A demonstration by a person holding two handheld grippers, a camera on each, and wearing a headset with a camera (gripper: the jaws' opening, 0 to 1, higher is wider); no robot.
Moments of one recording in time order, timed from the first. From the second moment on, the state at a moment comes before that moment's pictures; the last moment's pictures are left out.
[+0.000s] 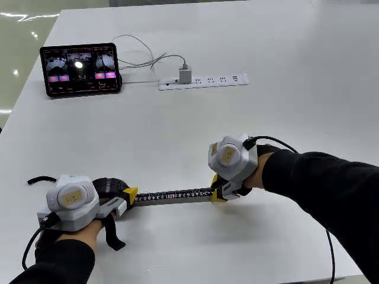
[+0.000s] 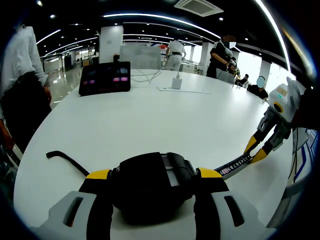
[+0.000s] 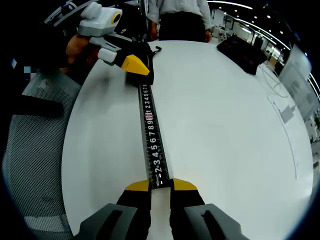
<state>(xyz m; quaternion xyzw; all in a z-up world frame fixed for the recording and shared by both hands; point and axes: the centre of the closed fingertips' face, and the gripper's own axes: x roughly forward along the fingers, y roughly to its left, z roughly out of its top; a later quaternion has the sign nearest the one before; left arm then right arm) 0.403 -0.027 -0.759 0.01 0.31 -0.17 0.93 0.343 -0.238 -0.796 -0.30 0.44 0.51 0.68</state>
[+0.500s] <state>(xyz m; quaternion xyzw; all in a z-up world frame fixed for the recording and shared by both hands) 0.403 -0.027 -0.760 0.01 0.31 -0.17 0.93 0.344 -0.234 -0.796 -0.30 0.43 0.51 0.68</state>
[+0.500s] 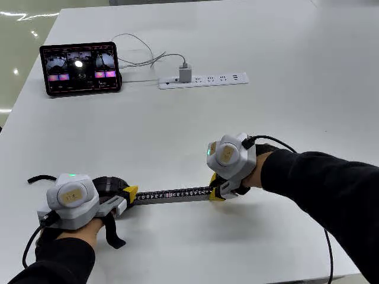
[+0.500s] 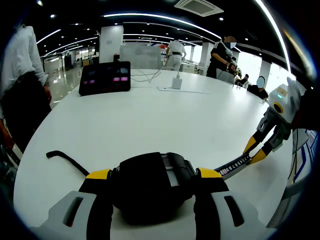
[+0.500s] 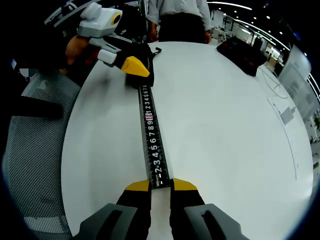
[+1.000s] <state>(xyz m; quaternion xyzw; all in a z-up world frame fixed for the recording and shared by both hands) 0.404 -0.027 -0.760 0.01 0.31 -0.17 0.93 0.344 -0.229 -0.795 -0.29 0.43 0.51 0.68</state>
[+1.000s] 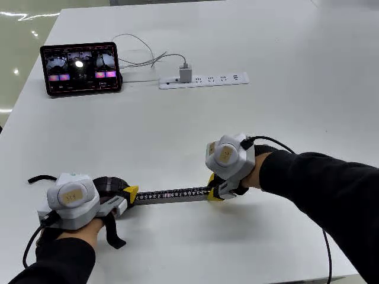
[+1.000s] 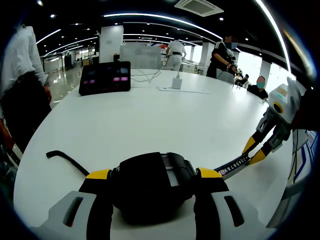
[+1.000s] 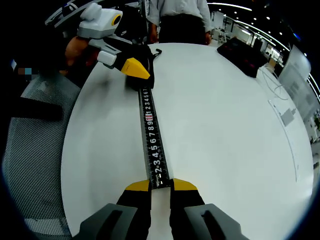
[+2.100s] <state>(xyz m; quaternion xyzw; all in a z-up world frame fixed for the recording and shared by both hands) 0.404 -0.028 -0.760 0.01 0.31 -0.17 0.93 0.347 -0.221 -0.794 -0.29 0.42 0.51 0.69</state>
